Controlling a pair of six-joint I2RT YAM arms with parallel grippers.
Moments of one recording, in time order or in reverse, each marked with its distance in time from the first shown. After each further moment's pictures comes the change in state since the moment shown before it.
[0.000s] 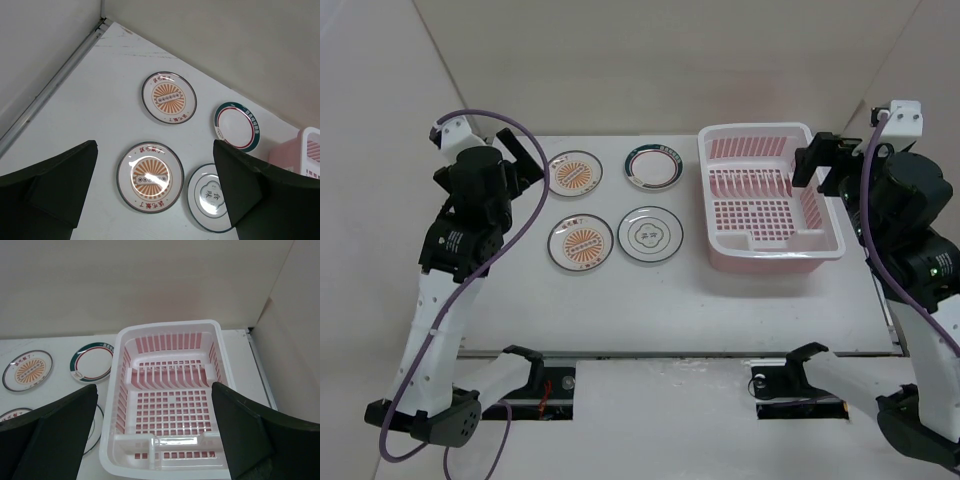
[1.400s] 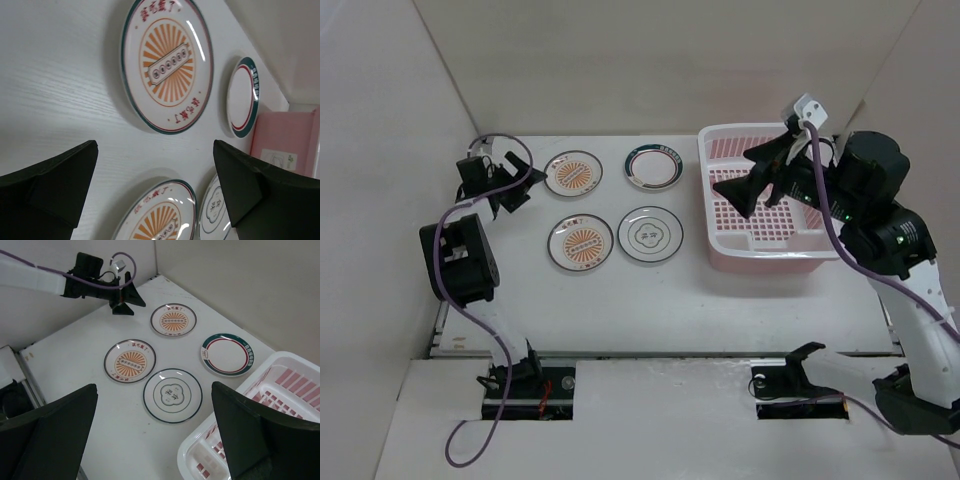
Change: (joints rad) left arm 0.571 0.827 -0.277 0.832 1.106 -0.116; right arm 0.071 0.109 0.008 0.076 -0.801 -0.106
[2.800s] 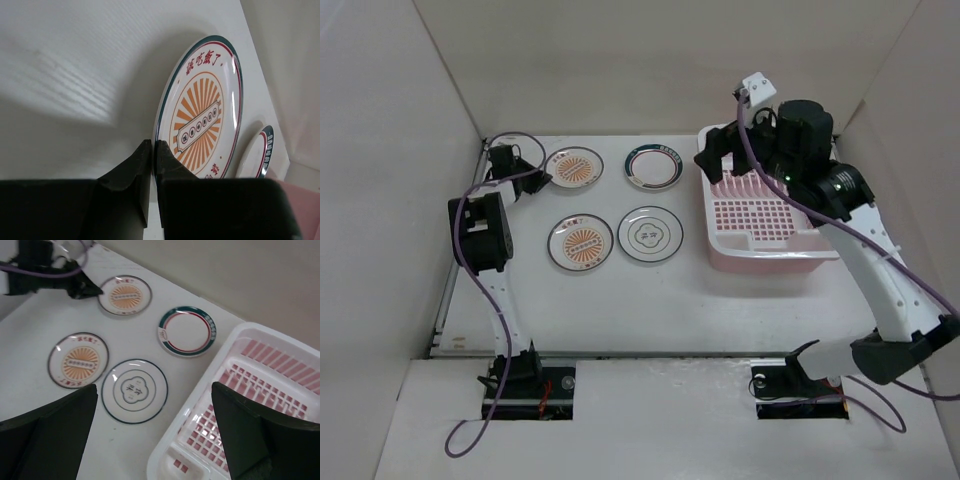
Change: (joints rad) left arm -0.114 0.391 0.342 0.002 -0.228 -0.231; right arm 0.037 0.246 0.104 -0.003 0.247 -0.019
